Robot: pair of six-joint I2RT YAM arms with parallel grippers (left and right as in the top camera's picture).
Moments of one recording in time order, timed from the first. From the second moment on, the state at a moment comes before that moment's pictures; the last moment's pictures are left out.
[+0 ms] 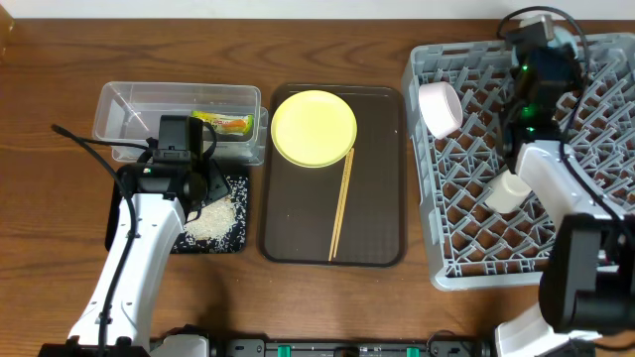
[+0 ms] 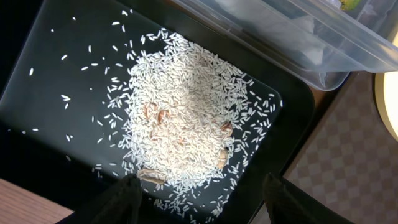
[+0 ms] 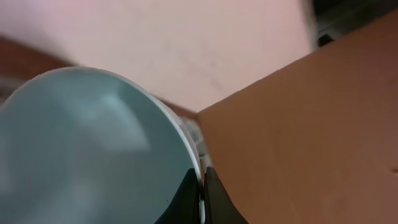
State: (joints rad) left arm -0.04 1.35 0.99 -0.89 -0.12 -0.54; right arm -0.02 1.79 1.11 0.44 0.63 -0.77
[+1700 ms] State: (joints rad) left arm -0.04 1.35 0.99 -0.89 -0.12 -0.54; right arm 0.40 1.48 1.12 -0.52 -0.31 0.03
